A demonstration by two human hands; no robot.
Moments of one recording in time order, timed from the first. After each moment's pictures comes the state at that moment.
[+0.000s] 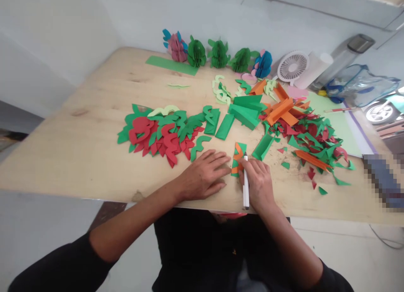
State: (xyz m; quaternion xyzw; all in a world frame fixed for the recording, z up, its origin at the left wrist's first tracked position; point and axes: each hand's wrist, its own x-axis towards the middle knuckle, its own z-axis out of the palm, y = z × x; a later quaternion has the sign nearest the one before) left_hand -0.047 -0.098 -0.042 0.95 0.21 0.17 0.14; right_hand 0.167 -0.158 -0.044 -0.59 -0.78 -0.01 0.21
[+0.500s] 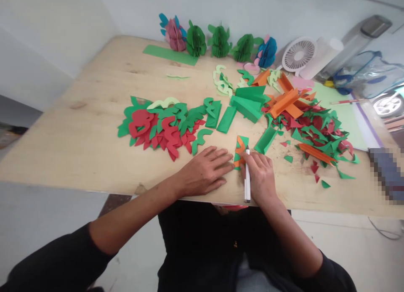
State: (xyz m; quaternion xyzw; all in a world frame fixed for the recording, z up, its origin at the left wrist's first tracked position) left_hand -0.048 -0.101 -0.041 0.97 0.18 0.14 0.09; right_hand 0.165 -0.159 -0.042 -0.59 -0.78 -0.01 0.21
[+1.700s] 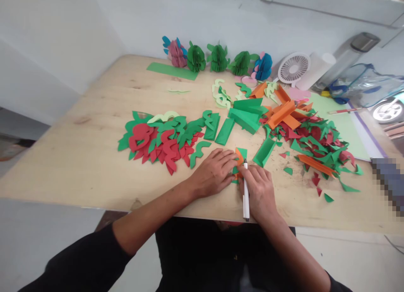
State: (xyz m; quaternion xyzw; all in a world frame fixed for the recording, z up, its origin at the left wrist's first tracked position) left_hand -0.013 -0.081 -0.050 0.93 0.27 0.20 0.13; right_hand 0.162 -0.160 -0.040 -0.59 -0.78 0.00 0.22
